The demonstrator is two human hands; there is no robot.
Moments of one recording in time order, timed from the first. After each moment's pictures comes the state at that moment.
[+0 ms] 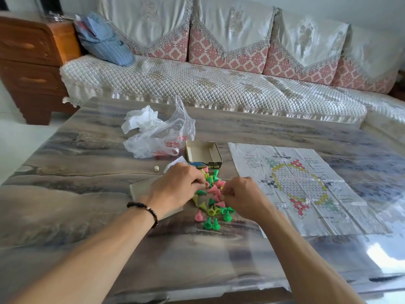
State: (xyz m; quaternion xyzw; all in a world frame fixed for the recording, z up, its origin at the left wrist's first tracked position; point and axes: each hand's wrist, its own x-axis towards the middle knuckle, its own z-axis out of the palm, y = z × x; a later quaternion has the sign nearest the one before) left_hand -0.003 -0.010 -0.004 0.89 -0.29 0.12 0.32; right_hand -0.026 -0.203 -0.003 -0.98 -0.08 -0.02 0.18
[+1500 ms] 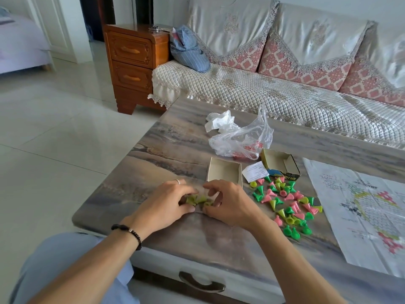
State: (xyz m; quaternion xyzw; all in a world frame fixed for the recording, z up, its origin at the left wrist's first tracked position) left_hand -0.096 0.176 -0.043 0.95 -0.11 0.11 0.28; right_hand -0.052 -0.014 -0.013 -0.92 -0.28 0.07 0.26
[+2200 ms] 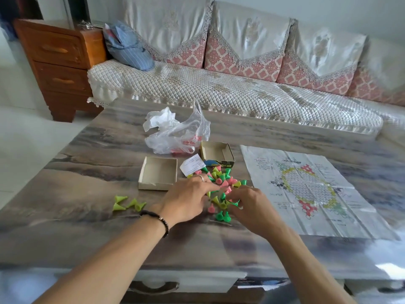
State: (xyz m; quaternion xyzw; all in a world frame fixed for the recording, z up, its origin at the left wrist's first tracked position) left_hand -0.048 0.001 -0.016 0.93 -0.27 0.06 0.25; right_hand -0.070 -0.193 -0.005 -0.97 -0.14 -0.04 0.18
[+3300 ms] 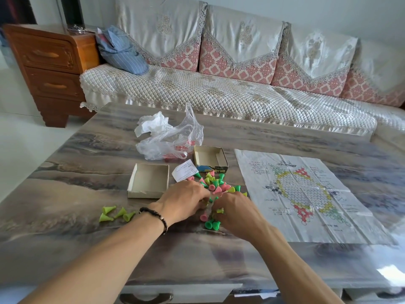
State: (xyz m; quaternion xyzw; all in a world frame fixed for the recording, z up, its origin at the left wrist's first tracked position) left_hand -0.019 -0.007 -0.023 0.93 -0.33 0.07 0.16; right_hand -0.058 -0.177 -0.006 -0.98 -0.17 -0.01 0.09
